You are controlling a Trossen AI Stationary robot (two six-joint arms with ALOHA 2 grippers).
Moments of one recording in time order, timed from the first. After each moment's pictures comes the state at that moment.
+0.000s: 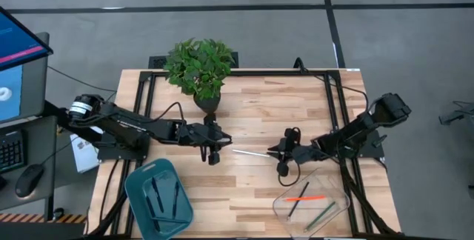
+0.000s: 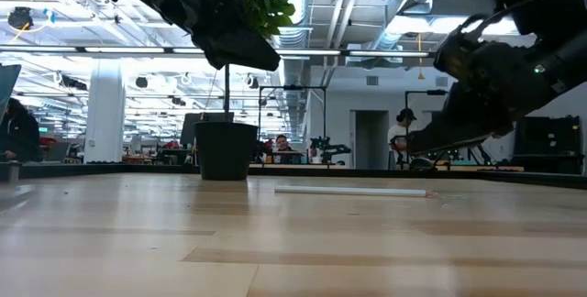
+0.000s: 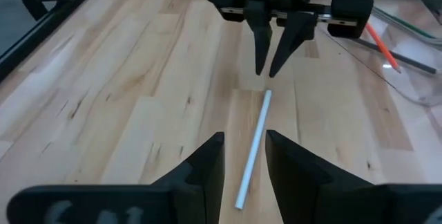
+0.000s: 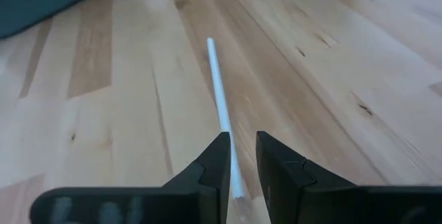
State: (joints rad) left arm -0.14 1.42 0.78 0.13 -0.25 -0.14; right arm 0.38 1.51 0.33 0.56 0.47 0.46
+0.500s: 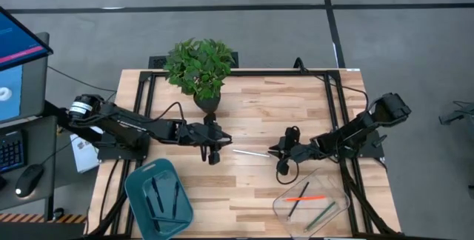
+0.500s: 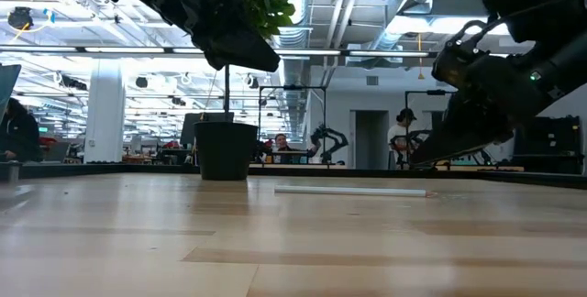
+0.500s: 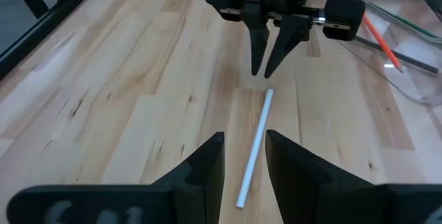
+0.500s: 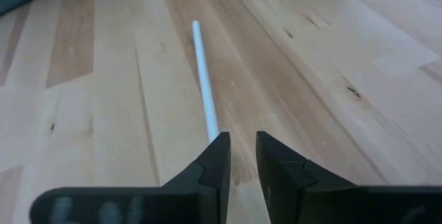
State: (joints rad) left arm -0.14 1.42 0.78 0.12 -0.25 -0.14; right arm 0.35 1.51 0.33 0.50 0.44 0.49
